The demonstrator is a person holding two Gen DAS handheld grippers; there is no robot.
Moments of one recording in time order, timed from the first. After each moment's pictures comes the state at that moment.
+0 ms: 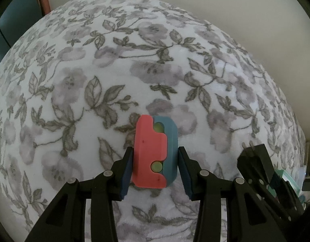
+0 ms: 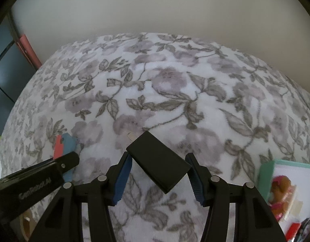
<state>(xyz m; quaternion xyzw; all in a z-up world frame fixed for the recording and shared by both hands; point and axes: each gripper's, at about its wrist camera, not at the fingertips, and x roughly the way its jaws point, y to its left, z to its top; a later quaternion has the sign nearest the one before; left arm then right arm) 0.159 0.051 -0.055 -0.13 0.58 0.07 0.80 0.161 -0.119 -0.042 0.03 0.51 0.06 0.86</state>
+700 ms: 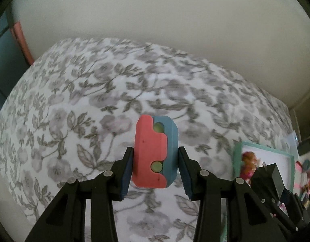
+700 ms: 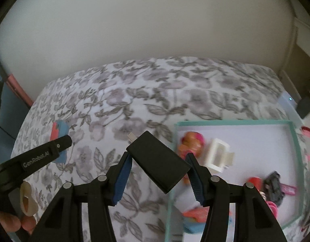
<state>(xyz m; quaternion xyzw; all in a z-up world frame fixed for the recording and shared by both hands) 0.117 -0.050 0.024 -0.03 0.51 -0.01 0.86 0.057 -0.230 0.019 0.11 0.47 -0.03 0.88</state>
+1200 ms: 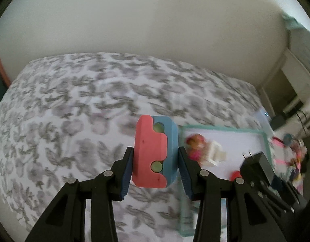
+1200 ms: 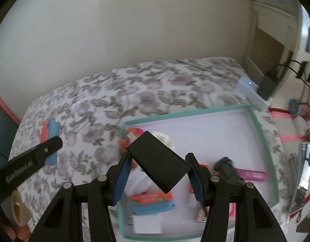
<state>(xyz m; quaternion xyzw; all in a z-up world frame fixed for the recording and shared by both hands) 0.077 -0.142 0.041 0.01 0.50 -0.11 0.86 0.013 -0.311 0.032 0.14 0.46 -0.11 0.87</state>
